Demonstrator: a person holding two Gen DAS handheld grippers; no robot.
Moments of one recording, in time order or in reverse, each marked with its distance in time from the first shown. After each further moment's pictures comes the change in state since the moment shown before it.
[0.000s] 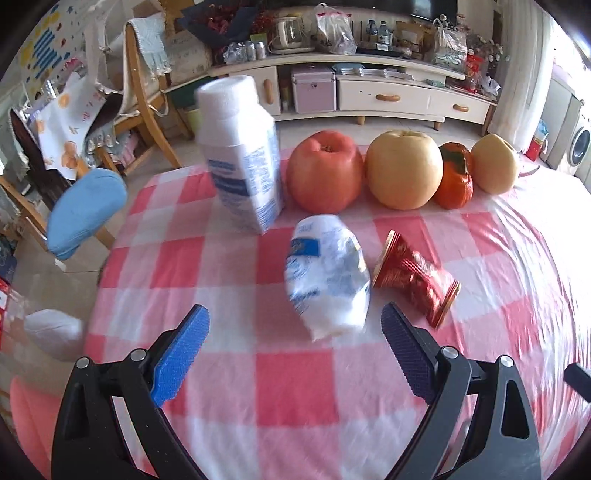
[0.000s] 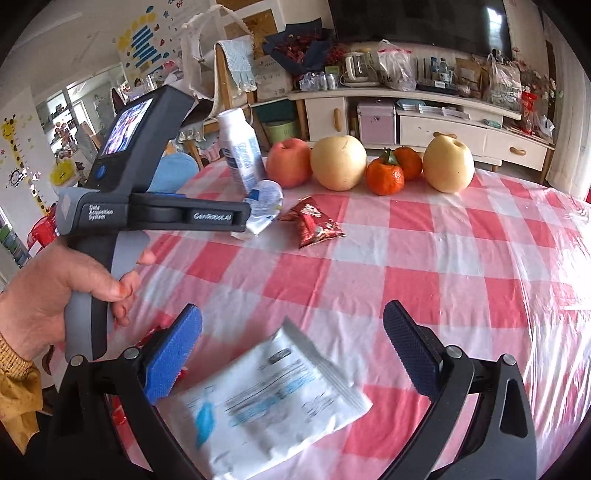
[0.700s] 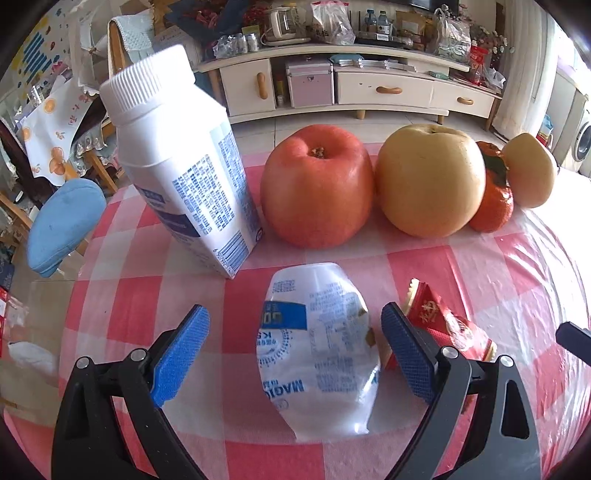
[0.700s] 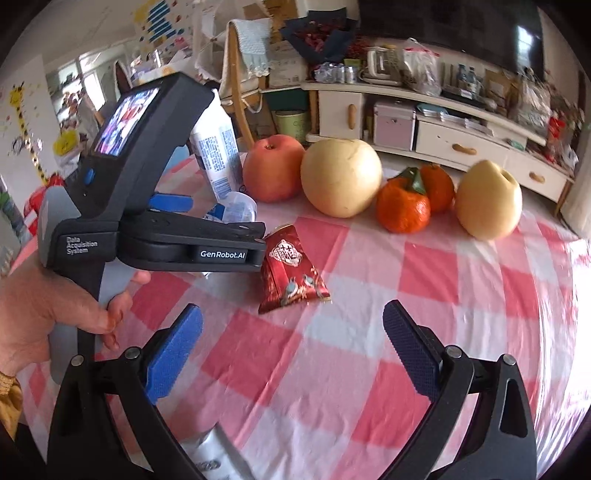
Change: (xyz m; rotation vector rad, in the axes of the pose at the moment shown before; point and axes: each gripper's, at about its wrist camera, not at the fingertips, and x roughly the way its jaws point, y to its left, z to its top) left arm 0.065 -0.009 0.035 0.013 0.020 0.022; right arm 0.082 -0.021 0.049 -0.126 0.043 0.000
